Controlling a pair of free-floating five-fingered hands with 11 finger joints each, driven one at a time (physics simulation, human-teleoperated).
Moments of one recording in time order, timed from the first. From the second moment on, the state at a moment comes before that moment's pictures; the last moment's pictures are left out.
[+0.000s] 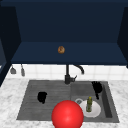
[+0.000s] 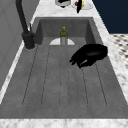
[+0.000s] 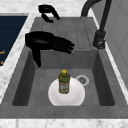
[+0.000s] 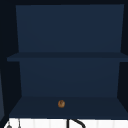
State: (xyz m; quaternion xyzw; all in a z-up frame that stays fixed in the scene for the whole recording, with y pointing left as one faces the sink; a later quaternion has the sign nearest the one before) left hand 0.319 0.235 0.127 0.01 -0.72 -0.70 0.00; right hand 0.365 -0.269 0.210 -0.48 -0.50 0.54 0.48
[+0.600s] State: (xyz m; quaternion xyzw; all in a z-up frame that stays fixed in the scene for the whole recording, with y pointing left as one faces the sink) left hand 0.319 0.235 0.127 0.01 -0.72 -0.70 0.00; right hand 0.315 -0.236 0.226 -0.48 -0.51 0.54 0.48
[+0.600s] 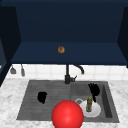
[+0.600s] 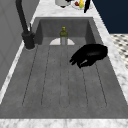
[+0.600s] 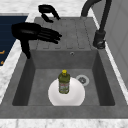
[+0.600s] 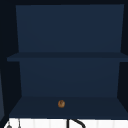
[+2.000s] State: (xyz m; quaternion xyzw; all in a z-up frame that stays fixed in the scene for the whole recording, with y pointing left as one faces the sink) left hand 0.319 0.235 0.127 0.01 -0.72 -0.70 0.00; right hand 0.203 -0.275 0.275 -0.32 -0.37 0.63 0.60
